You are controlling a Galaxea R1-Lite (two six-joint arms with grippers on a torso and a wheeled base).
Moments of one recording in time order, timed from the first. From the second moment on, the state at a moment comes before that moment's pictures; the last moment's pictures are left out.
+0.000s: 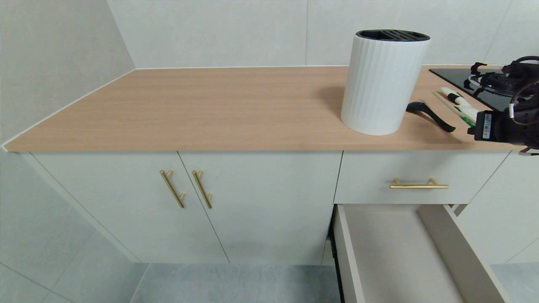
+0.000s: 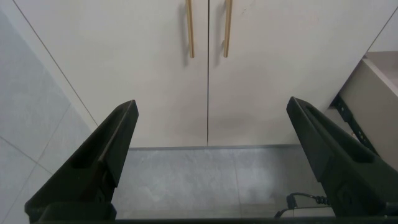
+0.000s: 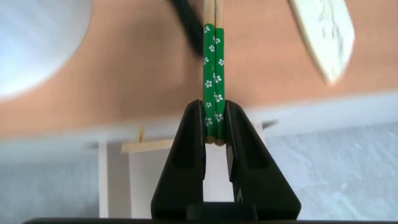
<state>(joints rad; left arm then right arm) 0.00 0.00 0.00 0.00 -0.03 0.01 0.05 1.56 -1.29 0.16 -0.16 0.10</state>
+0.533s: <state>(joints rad) 0.00 0.00 0.00 0.00 -0.03 0.01 0.18 1.08 -1.06 0.53 -0.06 0.09</state>
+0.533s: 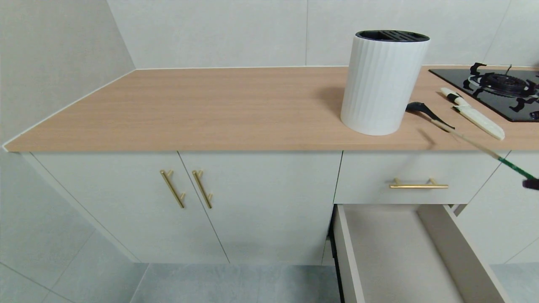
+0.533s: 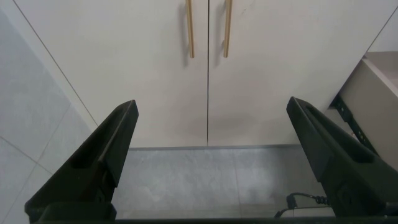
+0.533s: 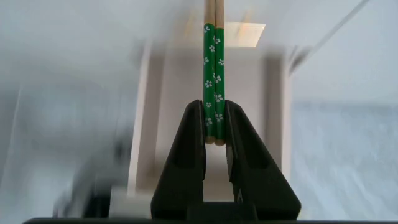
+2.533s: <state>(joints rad) 0.00 0.00 0.00 0.00 -0.03 0.01 0.28 1.52 -0.78 0.39 0.07 0.19</state>
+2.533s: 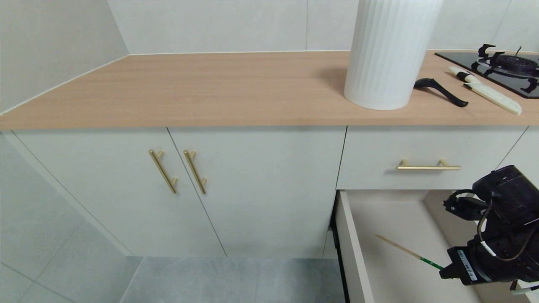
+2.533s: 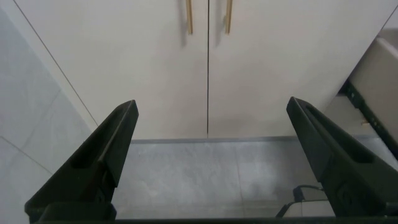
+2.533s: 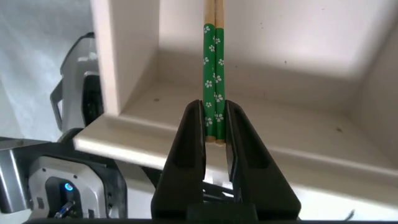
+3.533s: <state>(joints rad) 0.00 0.00 0.00 0.00 -0.03 0.01 0.35 1.50 -0.69 0.04 0.05 0.29</state>
